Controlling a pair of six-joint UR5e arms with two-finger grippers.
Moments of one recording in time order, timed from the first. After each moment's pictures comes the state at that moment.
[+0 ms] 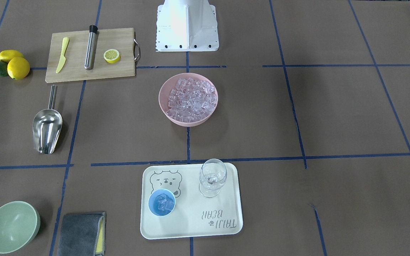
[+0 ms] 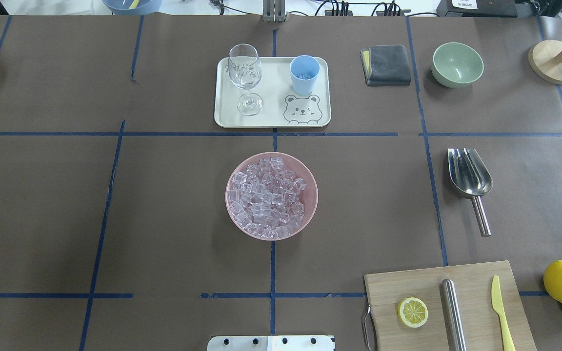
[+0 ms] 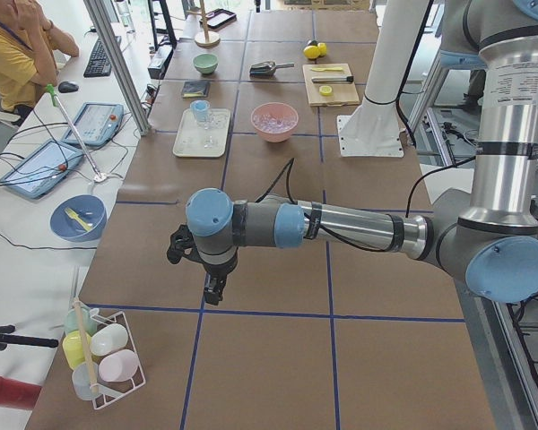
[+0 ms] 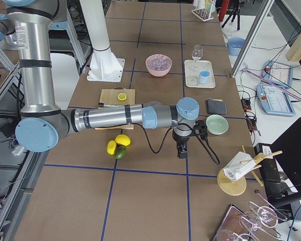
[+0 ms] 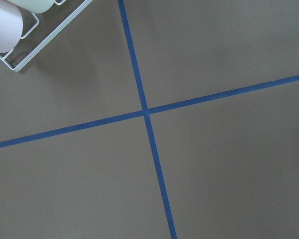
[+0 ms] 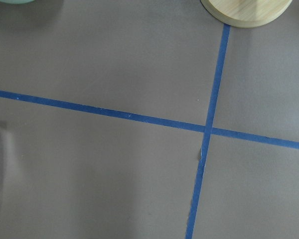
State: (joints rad) left arm -1.62 -1.59 -1.68 -1.47 -2.40 0.25; right arm 1.48 -1.52 1.67 -1.60 2.34 -0.02
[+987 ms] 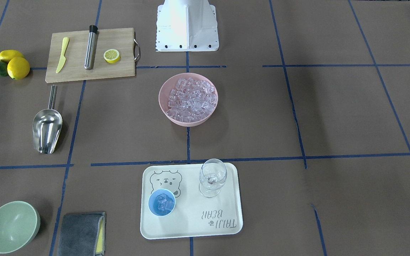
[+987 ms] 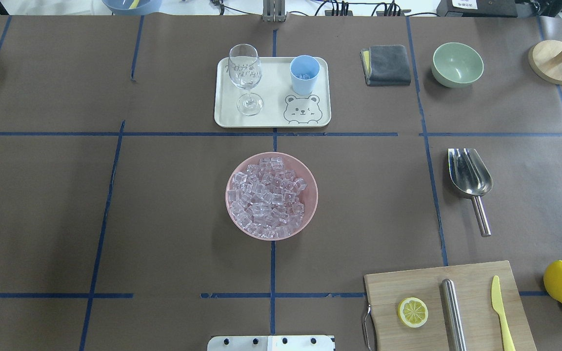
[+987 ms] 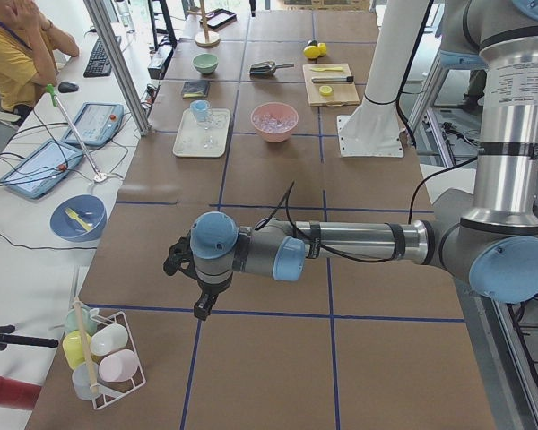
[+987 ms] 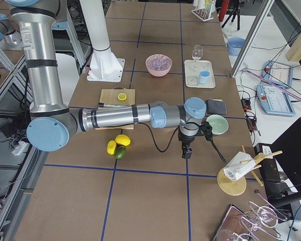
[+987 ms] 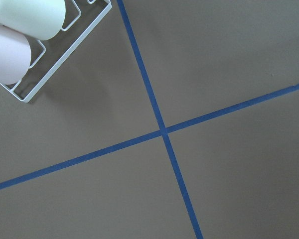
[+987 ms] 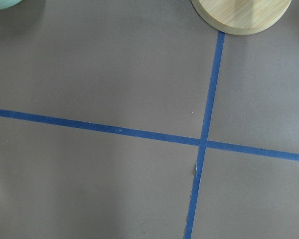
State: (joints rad) left arm -1.62 -1.57 -1.57 -1.74 -2.39 0.24; right arm 1.43 -1.46 1.61 -1.60 2.28 0.04
